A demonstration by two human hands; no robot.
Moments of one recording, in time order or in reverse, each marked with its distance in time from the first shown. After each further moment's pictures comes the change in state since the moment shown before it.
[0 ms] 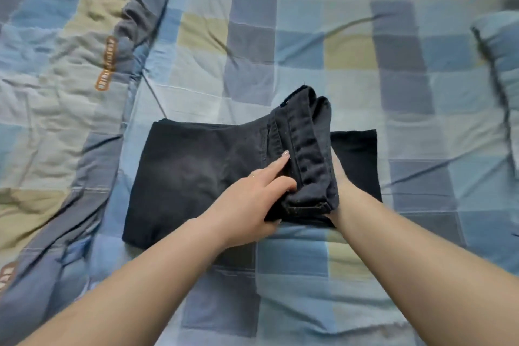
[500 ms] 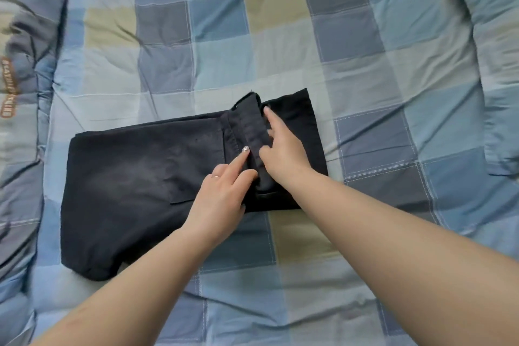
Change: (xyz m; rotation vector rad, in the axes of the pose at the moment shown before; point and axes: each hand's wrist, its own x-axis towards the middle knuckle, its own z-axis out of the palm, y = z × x) left_hand 0.084 0.056 0.121 0.253 -0.032 -0.127; right_hand 0.034 -0.011 -0.151 -0.861 0.178 -0.323
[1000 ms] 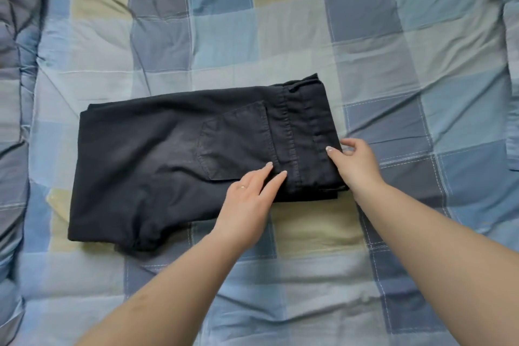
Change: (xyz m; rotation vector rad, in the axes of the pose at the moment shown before) left_hand -0.005 0.017 0.071 0.064 -0.083 -0.037; right_hand 0.012 0.116 -0.050 0.100 0.274 0.369
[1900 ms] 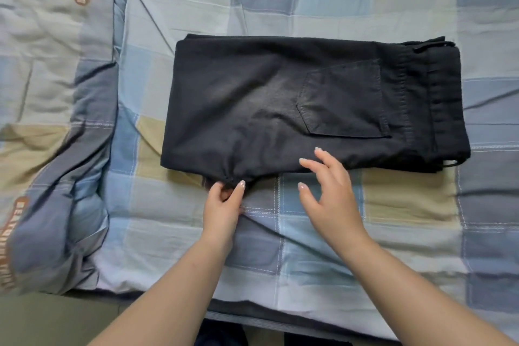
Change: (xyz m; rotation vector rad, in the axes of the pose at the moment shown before) left_hand -0.162 -0.113 0.005 -1.413 0.318 -1.207; right_hand -0.181 0.017 0.166 -0.308 -0.212 -0.628
